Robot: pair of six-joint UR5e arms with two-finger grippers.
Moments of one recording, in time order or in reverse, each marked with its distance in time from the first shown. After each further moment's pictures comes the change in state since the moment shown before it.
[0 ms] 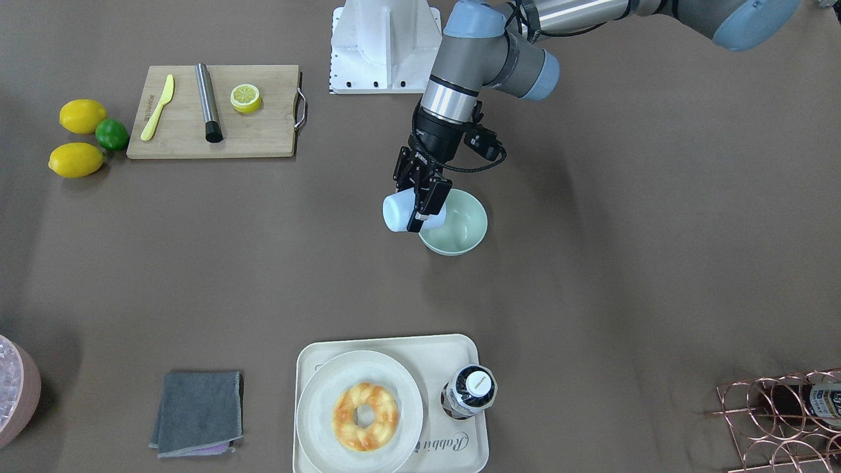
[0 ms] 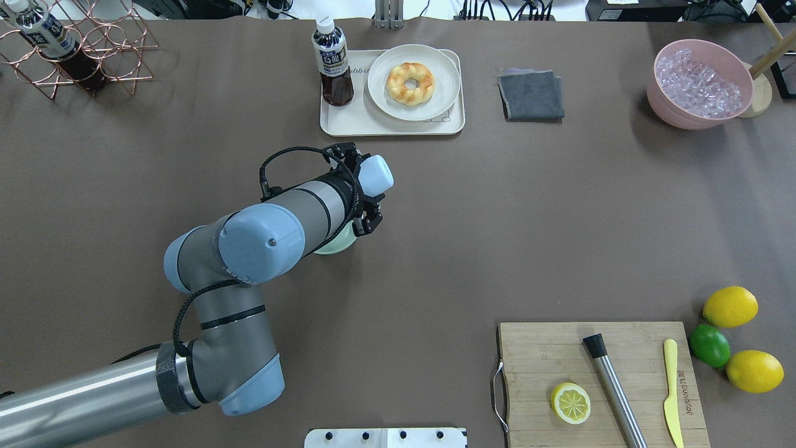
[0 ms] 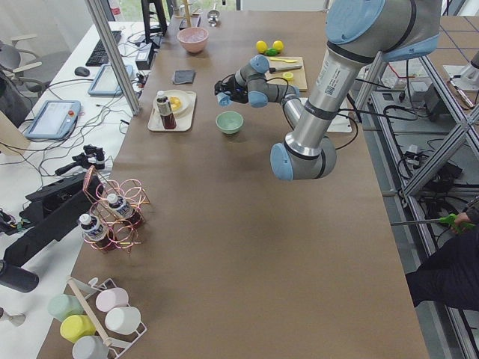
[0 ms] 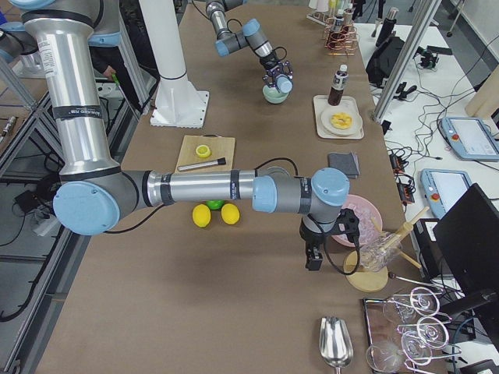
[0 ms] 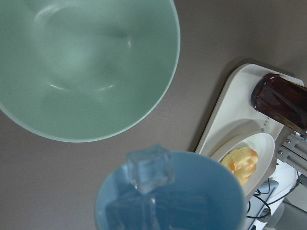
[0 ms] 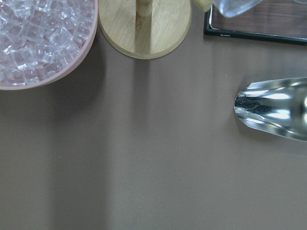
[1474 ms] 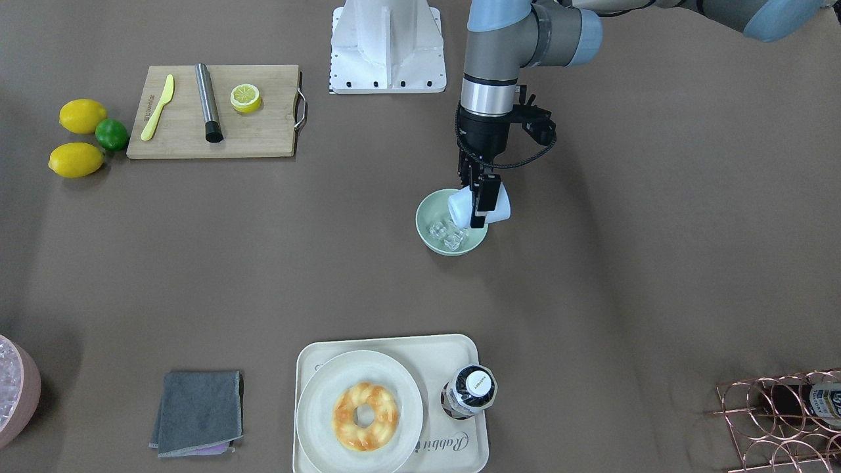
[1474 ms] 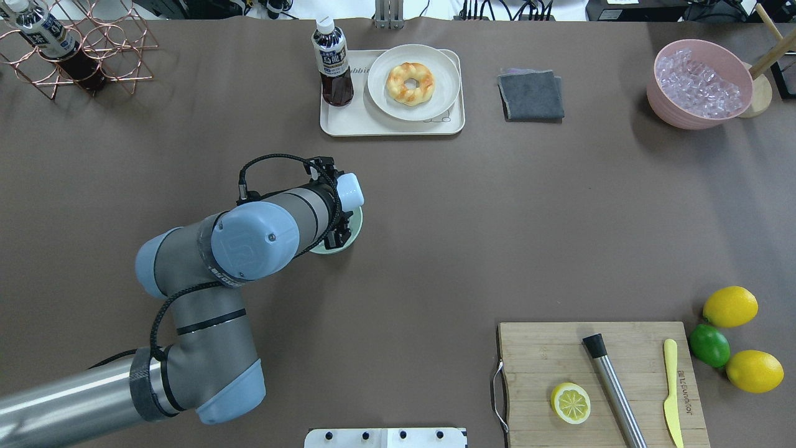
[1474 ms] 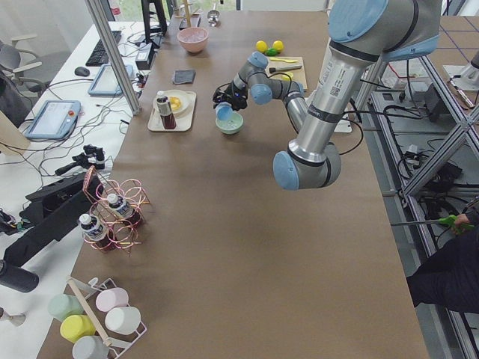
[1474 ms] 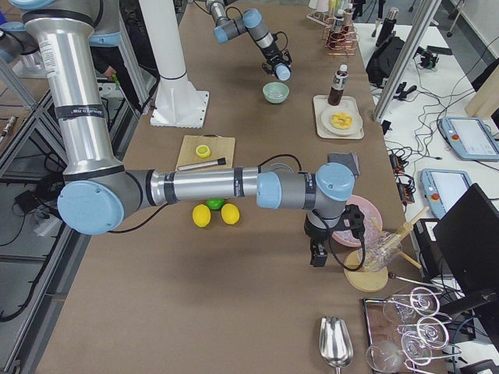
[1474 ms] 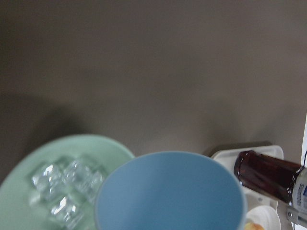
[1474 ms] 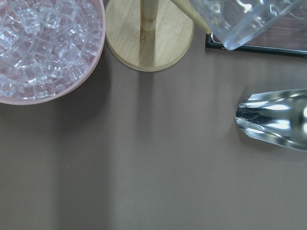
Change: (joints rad) left arm -0.074 0.084 -0.205 0.476 -0.089 0.220; right arm 0.003 0.025 -0.004 -0.006 0.002 0.011
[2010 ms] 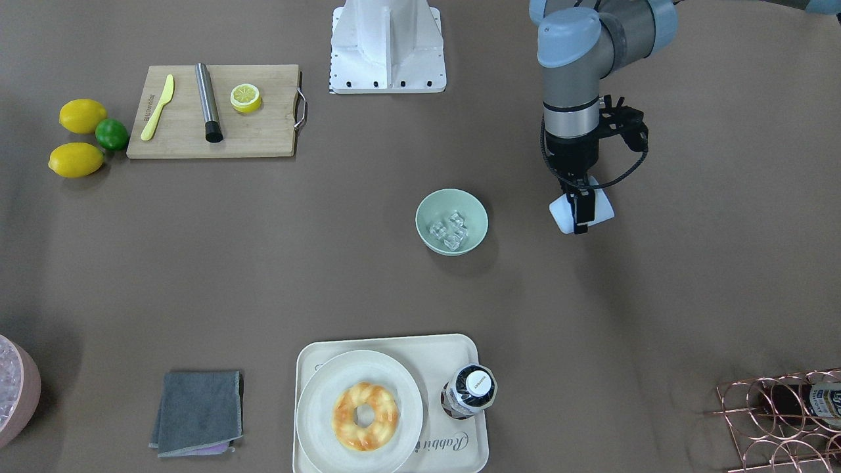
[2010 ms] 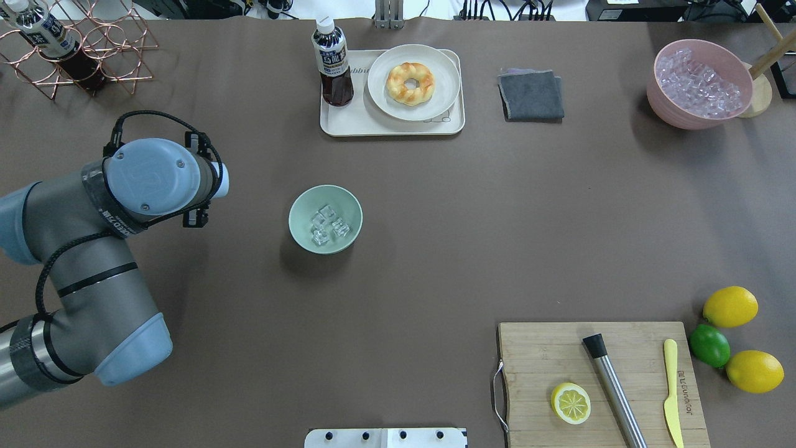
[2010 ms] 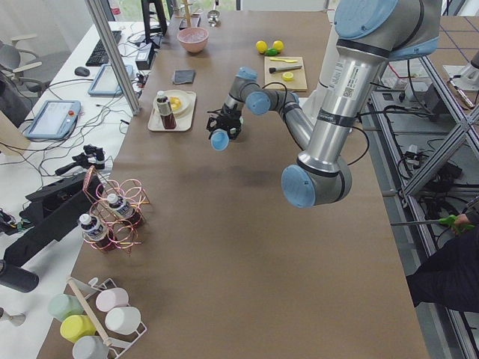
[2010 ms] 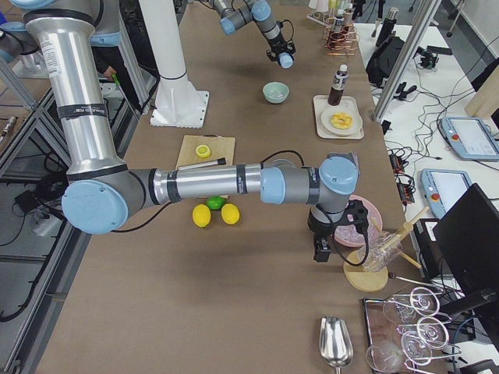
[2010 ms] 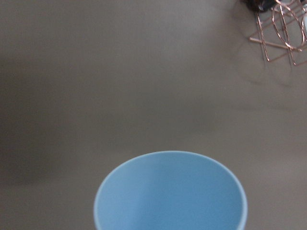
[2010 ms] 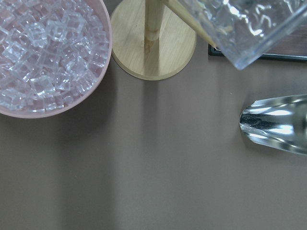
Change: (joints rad) left arm -0.107 0.157 -0.079 0.237 -0.088 0.184; right arm -0.038 0.044 0.013 -0.002 -0.002 0.119
